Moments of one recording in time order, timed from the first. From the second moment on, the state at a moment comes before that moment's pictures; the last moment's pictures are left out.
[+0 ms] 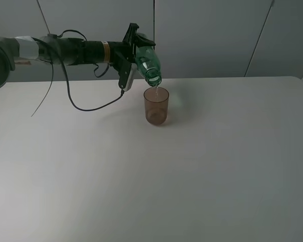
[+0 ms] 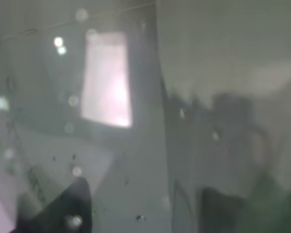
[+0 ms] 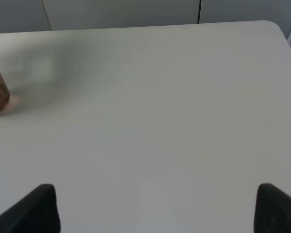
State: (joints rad) left arm -0.31 2.56 -2.03 1.39 -0.74 0.60; right arm -0.03 0.00 -0.50 0.02 1.11 0.01
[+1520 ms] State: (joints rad) left arm -0.31 2.56 -2.05 1.37 -0.76 0.69; right arm -0.03 0.00 -0.50 0.02 1.11 0.01
